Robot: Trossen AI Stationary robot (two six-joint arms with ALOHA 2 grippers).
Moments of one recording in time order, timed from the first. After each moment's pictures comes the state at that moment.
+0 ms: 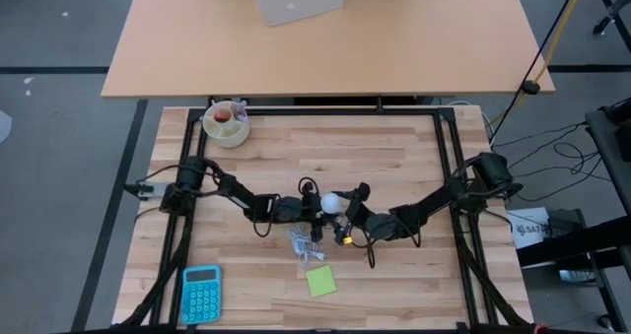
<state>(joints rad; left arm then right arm) -0.12 2.09 0.79 0.98 -0.26 -0.13 0.35 1.82 0.61 0.89 0.82 0.15</state>
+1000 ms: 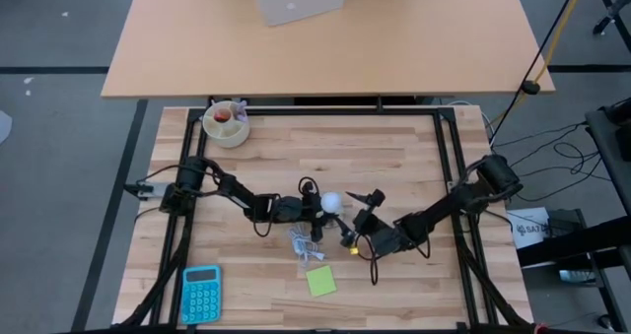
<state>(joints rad) -0.12 2.09 0.79 0.98 -0.25 -0.13 0.46 1.79 0.61 0.75 1.10 0.12</state>
